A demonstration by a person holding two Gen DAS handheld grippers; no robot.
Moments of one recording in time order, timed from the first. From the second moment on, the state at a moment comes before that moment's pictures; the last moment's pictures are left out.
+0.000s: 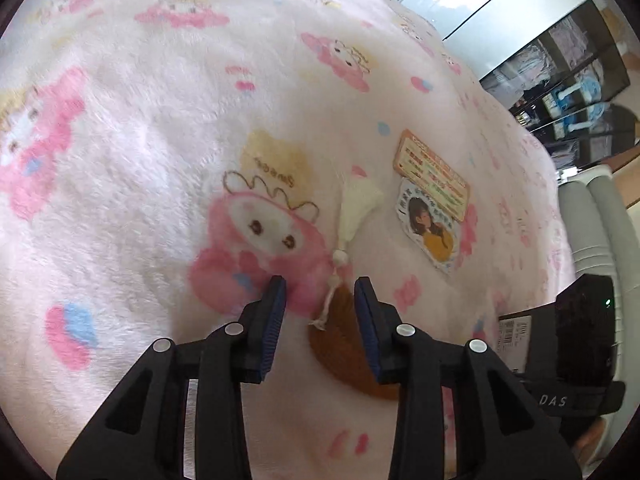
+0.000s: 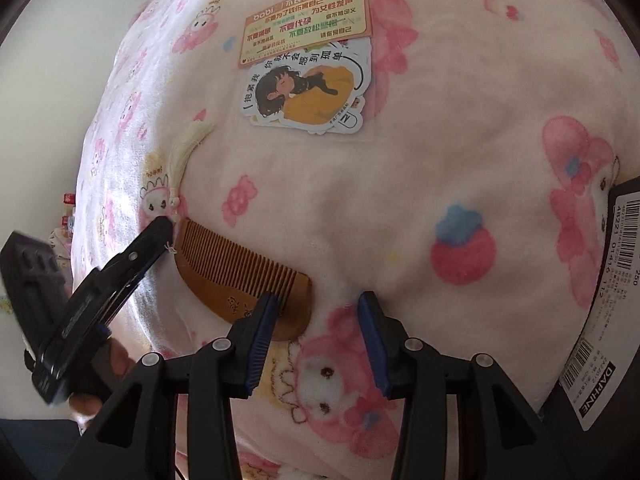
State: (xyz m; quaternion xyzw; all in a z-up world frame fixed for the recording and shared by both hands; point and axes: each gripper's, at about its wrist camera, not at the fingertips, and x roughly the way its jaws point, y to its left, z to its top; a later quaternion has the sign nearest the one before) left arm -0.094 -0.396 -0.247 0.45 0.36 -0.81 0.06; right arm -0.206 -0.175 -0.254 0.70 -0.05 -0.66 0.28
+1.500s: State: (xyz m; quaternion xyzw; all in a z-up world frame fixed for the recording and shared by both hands) left arm -0.060 -0.085 -0.093 0.45 0.26 -0.83 -0.18; right arm -0.115 0.113 -0.104 0.54 -0.21 -0.78 0.22
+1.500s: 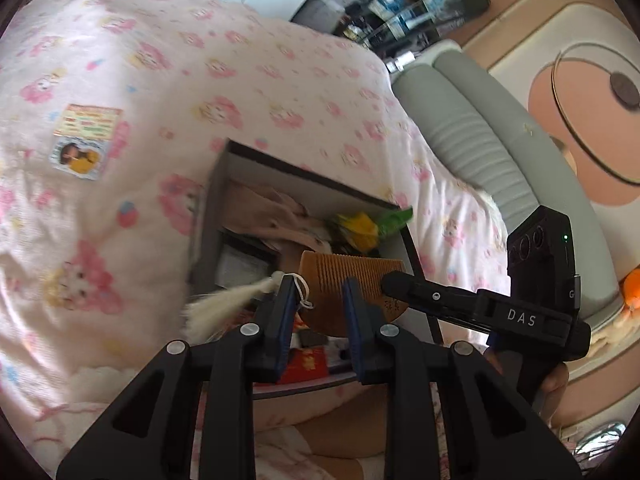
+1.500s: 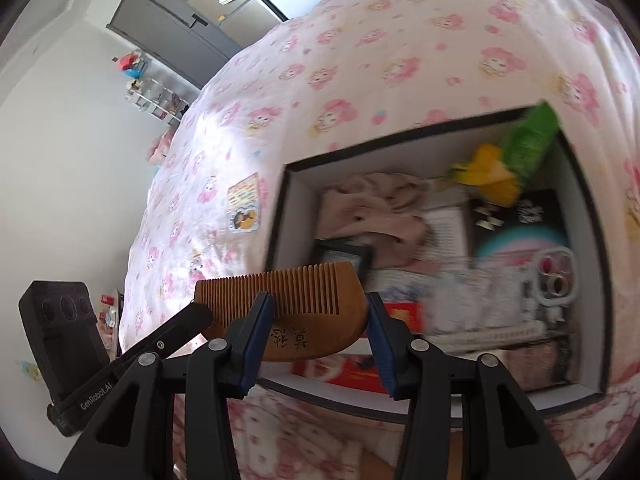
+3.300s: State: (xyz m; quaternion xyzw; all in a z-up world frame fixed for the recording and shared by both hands) left arm -0.107 0.021 -0.183 0.57 0.23 -0.75 -0.23; right arm -0.104 0.172 -0.155 0.53 -0.04 -0.85 0.04
